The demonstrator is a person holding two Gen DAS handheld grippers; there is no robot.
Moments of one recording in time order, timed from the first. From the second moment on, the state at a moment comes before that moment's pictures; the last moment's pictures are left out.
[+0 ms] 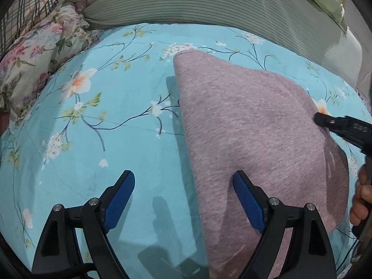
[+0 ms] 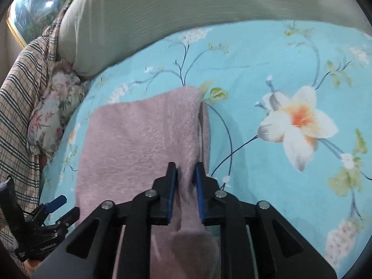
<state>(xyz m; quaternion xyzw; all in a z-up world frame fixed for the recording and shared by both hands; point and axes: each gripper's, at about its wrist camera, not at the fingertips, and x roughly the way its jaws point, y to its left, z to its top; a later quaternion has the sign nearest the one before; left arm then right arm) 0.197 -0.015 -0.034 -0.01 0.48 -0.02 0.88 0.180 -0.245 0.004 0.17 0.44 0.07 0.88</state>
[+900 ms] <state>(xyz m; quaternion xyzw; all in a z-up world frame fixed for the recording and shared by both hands) 0.066 -0.008 -0.029 0.07 0.50 0.01 0.87 0.022 -0.179 0.021 0.02 0.45 0.12 0.88</state>
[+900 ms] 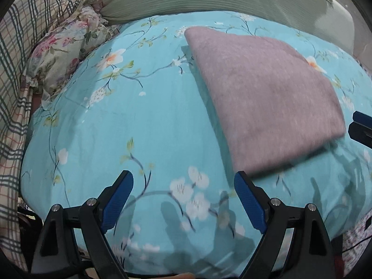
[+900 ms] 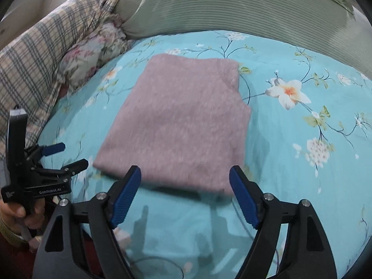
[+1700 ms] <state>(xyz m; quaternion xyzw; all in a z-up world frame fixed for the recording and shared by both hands) 0.042 -0.010 0.004 0.08 0.47 0.00 0.88 -0.003 -0.165 0.040 0.00 0.44 0.14 0.89</state>
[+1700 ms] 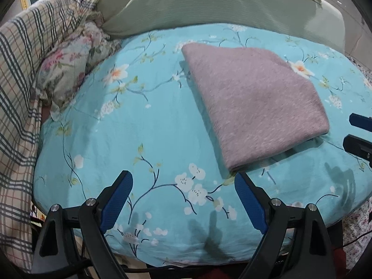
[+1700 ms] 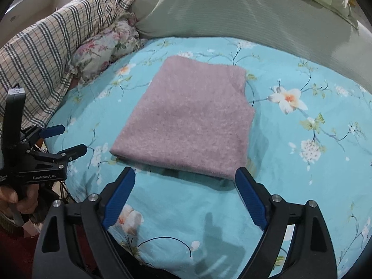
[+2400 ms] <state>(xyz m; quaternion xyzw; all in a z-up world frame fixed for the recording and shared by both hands) 0.073 -0.016 0.010 0.07 0.46 -0.01 0.88 0.034 -0.155 0.039 -0.01 0.45 0.14 0.88</state>
